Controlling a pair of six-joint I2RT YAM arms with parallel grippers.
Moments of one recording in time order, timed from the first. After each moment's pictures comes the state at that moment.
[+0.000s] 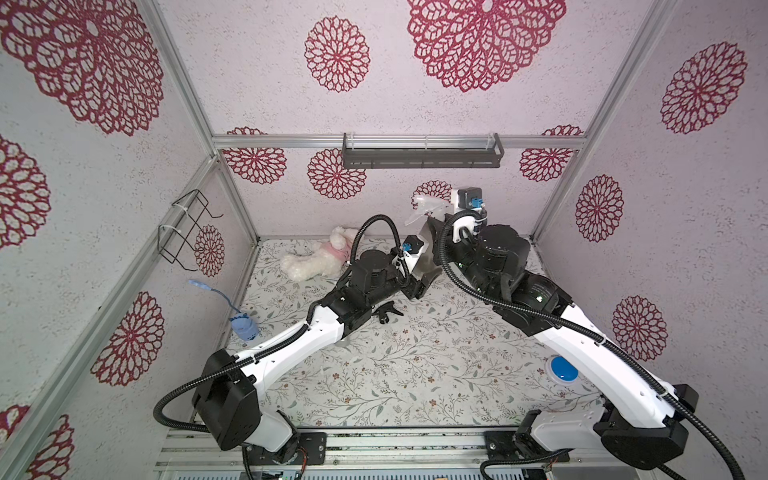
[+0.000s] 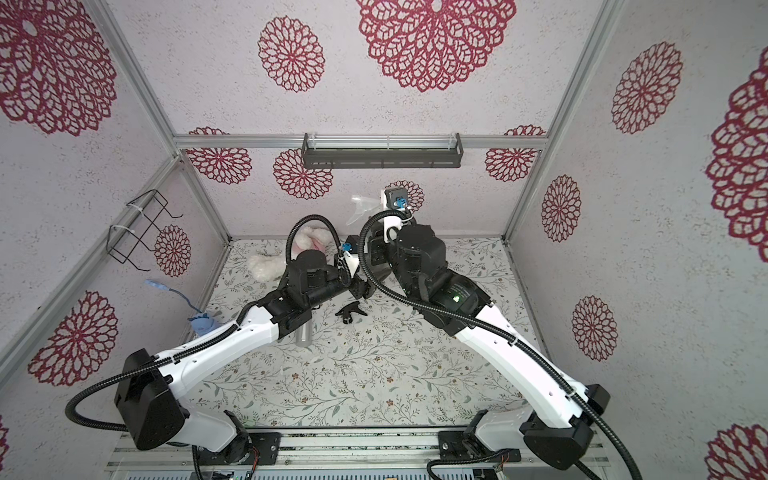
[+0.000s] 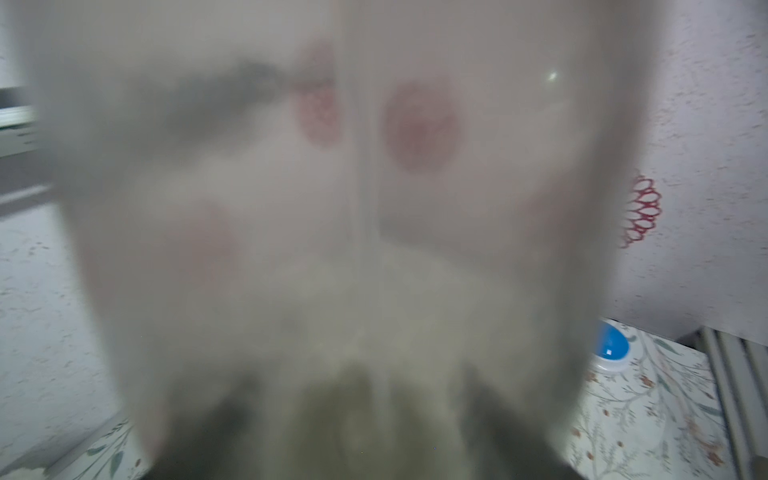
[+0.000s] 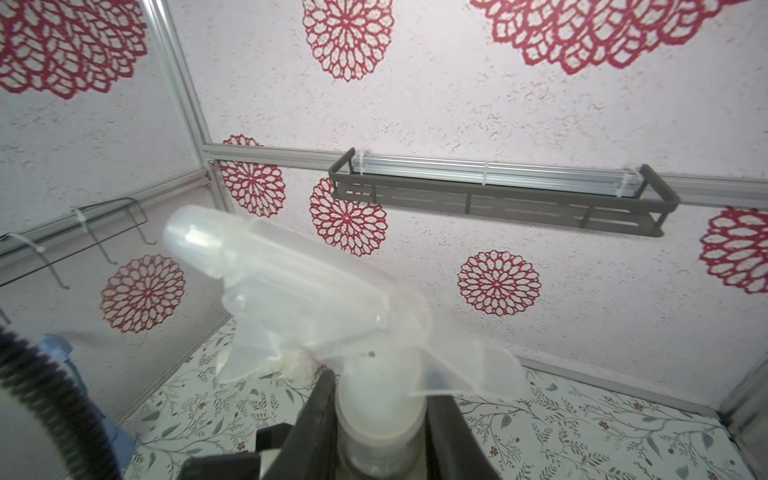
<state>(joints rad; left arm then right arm) -0.75 1.51 1.23 0.16 0.08 0.09 0.89 1.33 1.63 -0.35 0.53 0.12</state>
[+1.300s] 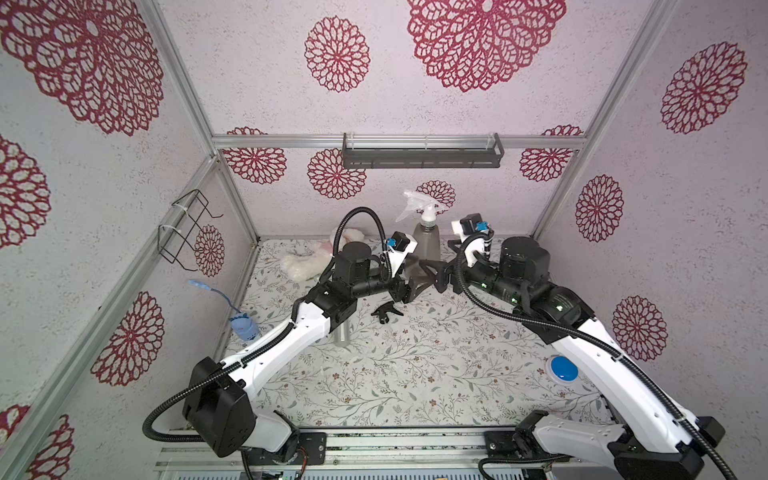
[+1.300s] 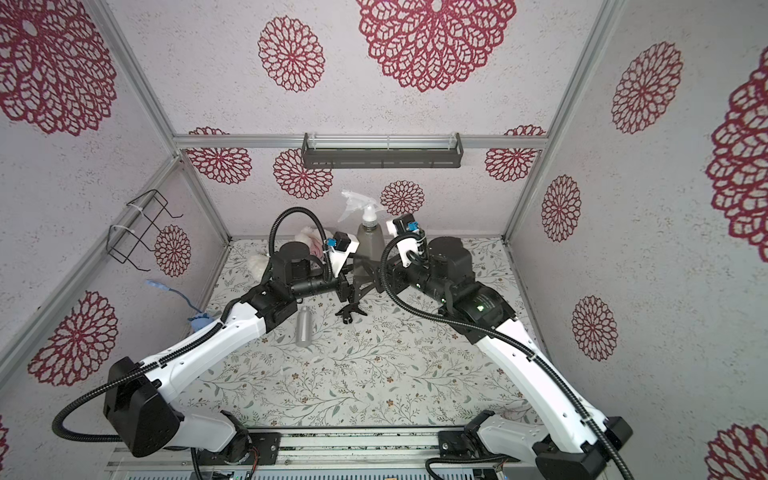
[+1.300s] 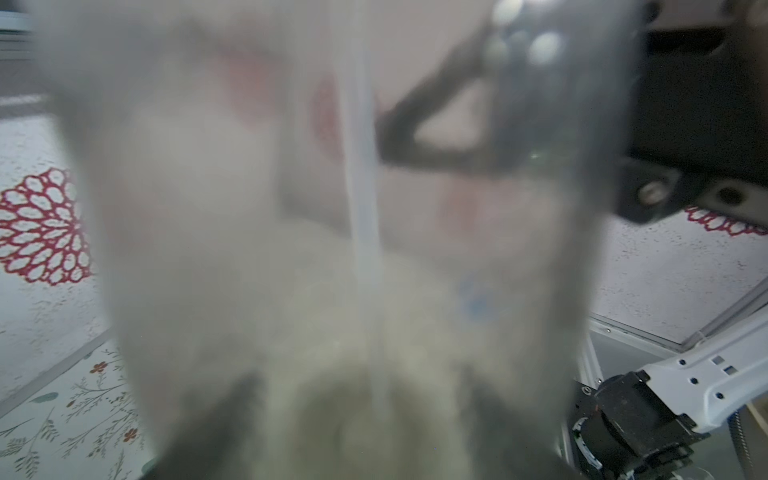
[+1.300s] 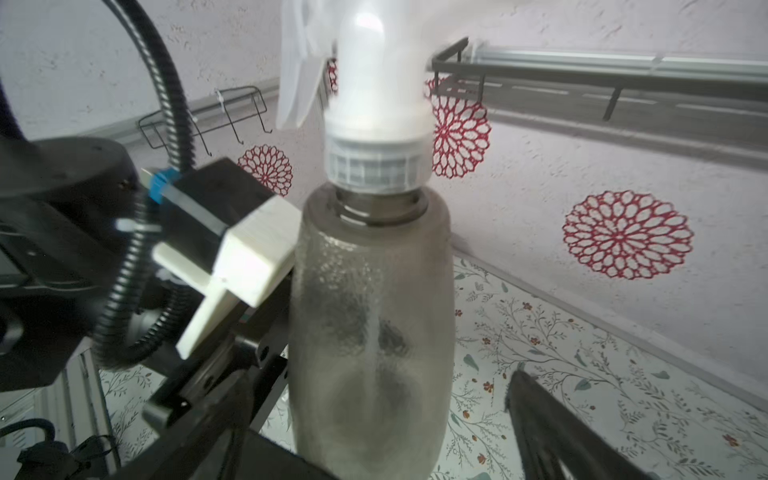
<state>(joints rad) -0.64 1.45 1.23 0.05 0.52 -0.02 0.65 1.19 1.40 -0.44 -0.16 0.07</state>
